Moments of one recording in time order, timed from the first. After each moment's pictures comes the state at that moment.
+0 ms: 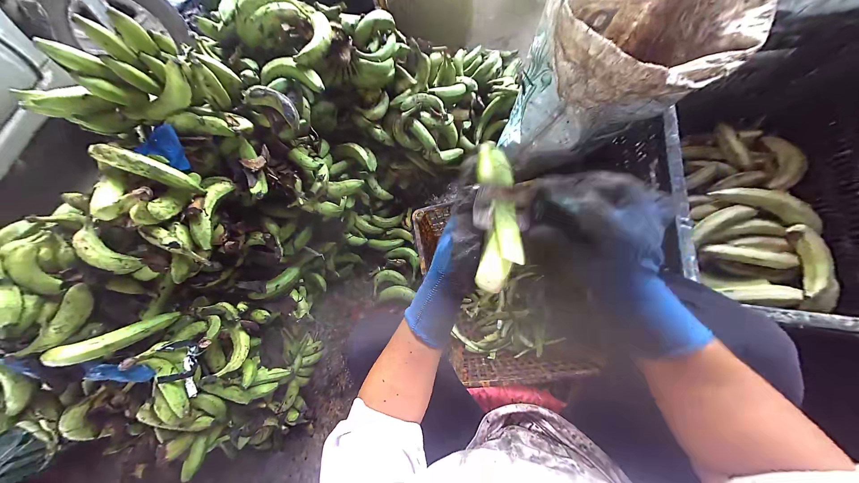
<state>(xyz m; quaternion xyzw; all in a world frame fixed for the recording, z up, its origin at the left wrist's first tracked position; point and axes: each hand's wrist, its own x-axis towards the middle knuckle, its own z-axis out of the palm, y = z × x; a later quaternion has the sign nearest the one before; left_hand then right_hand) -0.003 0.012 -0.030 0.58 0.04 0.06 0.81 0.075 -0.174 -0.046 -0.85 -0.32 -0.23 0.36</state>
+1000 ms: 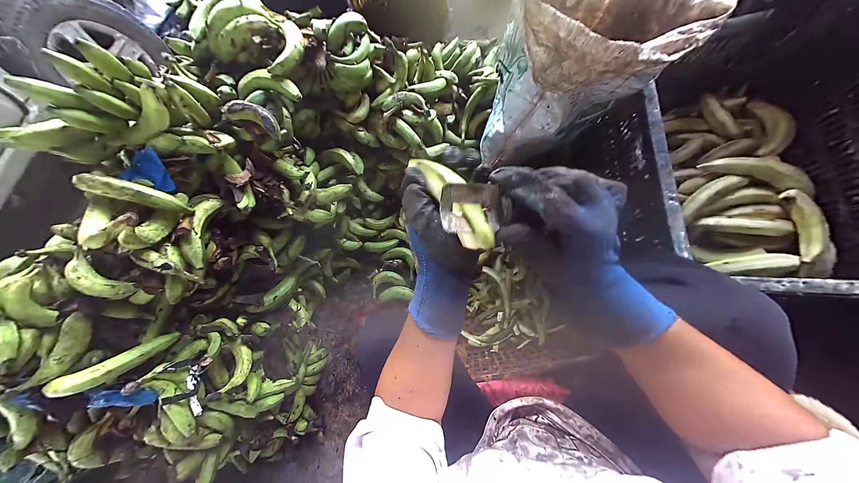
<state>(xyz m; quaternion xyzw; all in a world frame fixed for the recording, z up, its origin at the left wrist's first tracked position) 0.004 -0.004 -0.012 0.51 0.01 0.22 0.83 0.063 -0.155 -0.048 -0.79 -0.35 -0.30 0.41</state>
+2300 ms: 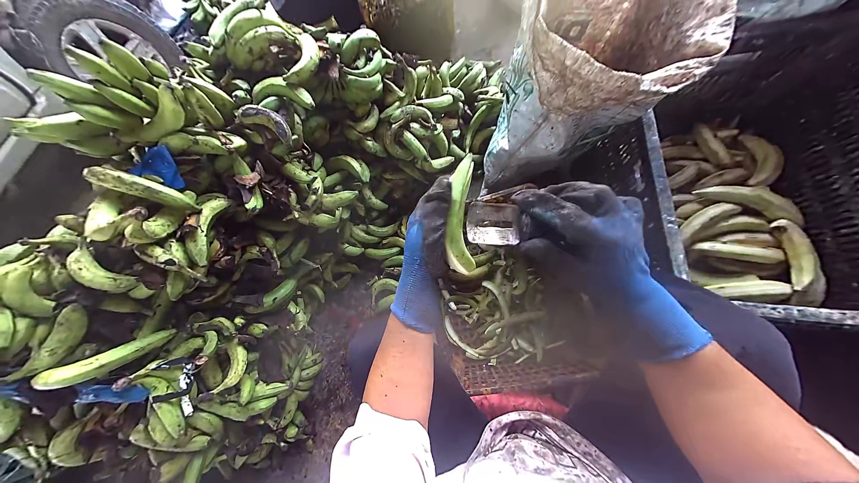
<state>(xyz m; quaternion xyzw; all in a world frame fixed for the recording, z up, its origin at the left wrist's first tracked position) 0.000 0.039 -0.030 0.70 0.09 0.12 0.70 0.084 -0.179 -0.050 -0.84 -0.36 -0.19 0.37</state>
